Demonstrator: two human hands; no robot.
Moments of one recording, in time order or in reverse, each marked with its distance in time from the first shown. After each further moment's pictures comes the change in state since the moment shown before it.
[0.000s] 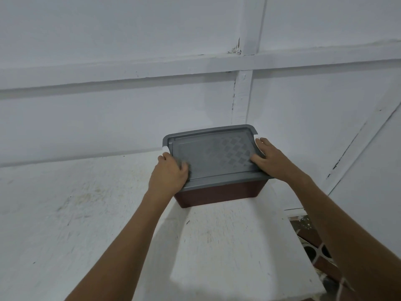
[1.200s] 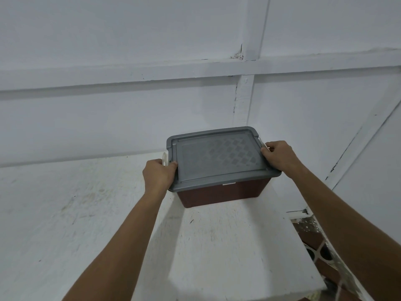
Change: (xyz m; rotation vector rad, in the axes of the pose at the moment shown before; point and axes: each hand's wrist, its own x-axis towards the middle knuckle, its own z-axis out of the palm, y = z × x) left_hand 0.005 -0.019 -0.016 -0.442 0.073 -0.323; right_hand 0.010 0.002 -0.009 0.048 0.212 0.209
